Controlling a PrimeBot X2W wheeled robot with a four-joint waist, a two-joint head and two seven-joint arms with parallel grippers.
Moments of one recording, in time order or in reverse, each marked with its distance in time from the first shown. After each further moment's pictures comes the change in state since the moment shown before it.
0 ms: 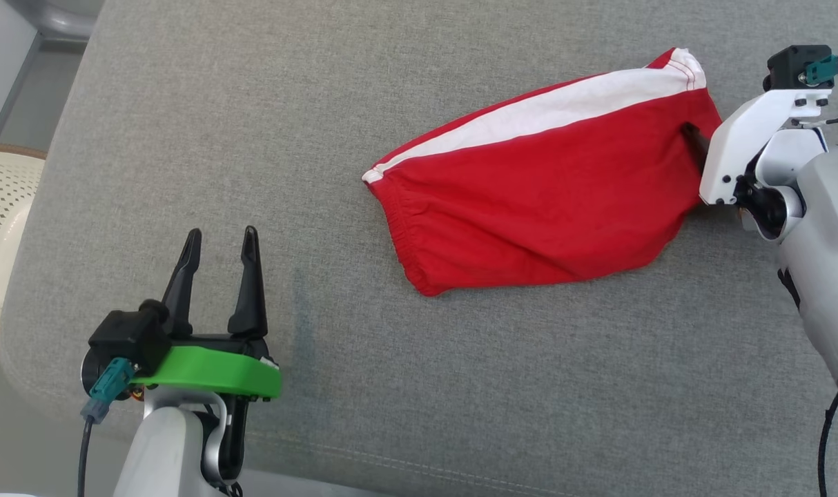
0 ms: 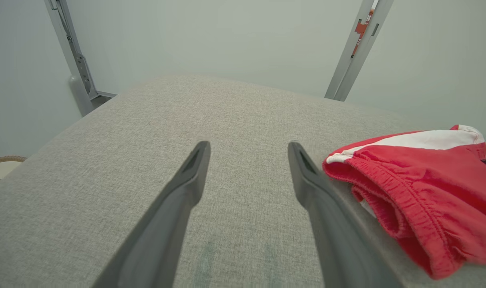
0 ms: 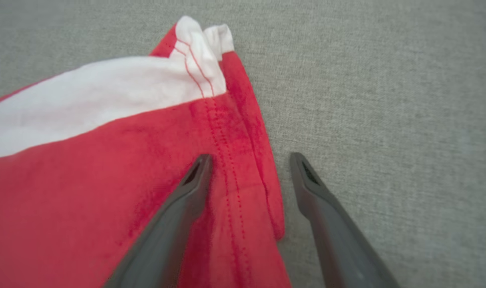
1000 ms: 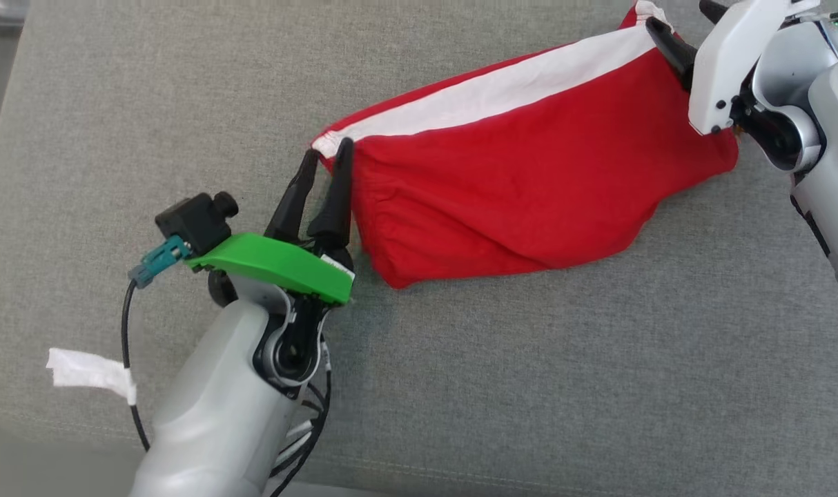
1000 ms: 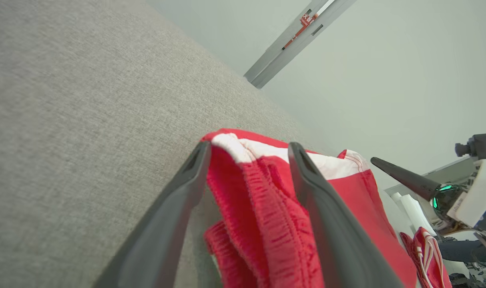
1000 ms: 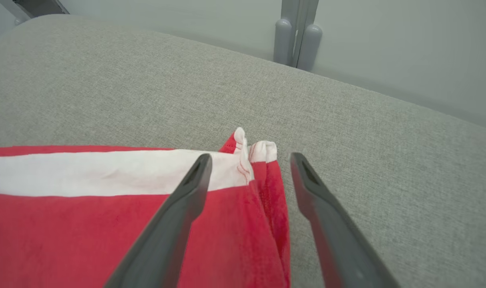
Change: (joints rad) left arm -0.375 0.024 -0.414 0.272 -0.747 -0.009 0.002; right arm -0.098 -0.122 0.256 -0.363 0.149 0.000 0.052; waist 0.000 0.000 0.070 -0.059
